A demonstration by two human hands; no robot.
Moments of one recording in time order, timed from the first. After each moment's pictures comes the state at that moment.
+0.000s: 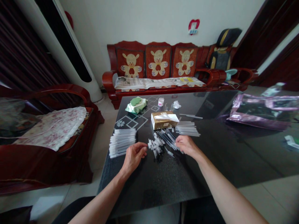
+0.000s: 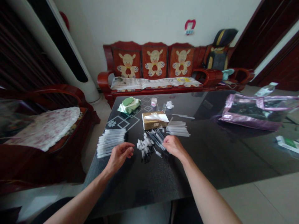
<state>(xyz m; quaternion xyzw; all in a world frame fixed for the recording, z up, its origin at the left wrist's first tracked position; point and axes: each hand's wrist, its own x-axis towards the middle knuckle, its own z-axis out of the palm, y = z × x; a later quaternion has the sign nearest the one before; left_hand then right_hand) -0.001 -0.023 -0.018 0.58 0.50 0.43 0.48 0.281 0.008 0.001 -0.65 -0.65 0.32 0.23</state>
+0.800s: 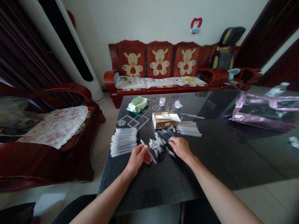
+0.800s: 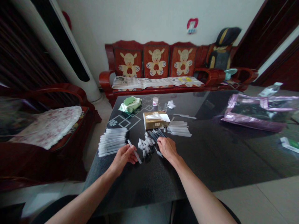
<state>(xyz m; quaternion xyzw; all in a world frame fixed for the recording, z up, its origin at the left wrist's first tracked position) 0.014 -0.031 -0.021 0.44 0.48 0.43 0.63 0.247 0.008 -0.012 -0.64 -0.75 0.08 0.12</state>
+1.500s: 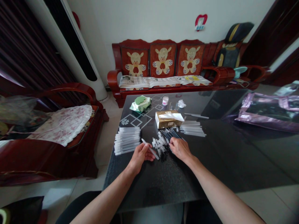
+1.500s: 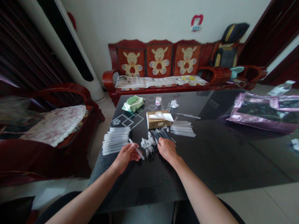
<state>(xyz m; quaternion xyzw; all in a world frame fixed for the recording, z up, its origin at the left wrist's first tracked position) 0.010 -0.030 -0.023 0.37 0.43 0.46 0.68 0.228 0.007 -0.016 -0.65 -0.76 0.06 0.04</state>
